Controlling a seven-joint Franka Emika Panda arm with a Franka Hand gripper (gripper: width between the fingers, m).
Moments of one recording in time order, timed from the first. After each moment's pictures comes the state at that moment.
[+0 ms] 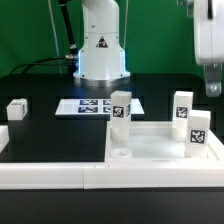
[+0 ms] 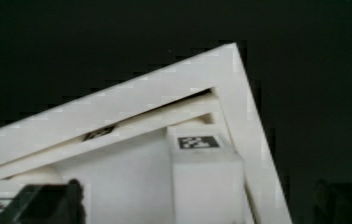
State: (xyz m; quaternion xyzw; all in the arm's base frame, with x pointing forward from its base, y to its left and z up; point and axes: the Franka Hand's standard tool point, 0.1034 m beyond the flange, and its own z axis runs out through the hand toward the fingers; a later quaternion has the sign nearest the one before) arm 0.620 0.128 0.150 -0.57 0.81 0.00 0.10
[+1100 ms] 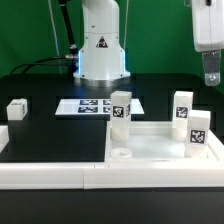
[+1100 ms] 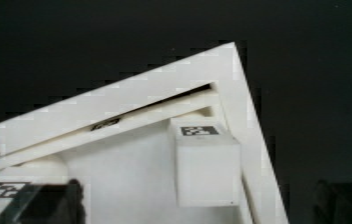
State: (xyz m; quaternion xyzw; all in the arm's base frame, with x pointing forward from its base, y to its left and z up) arm 0.618 0.127 0.139 -0.58 0.81 0.00 0.10
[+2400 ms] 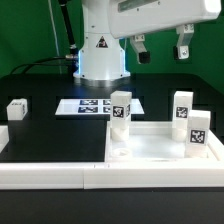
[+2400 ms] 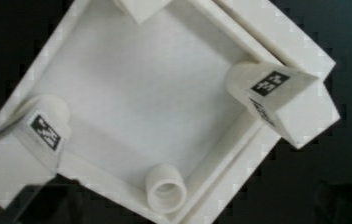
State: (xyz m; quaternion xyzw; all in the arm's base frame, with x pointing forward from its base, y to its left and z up) arm 0.553 0.065 0.156 -0.90 0.41 -0.07 0.09
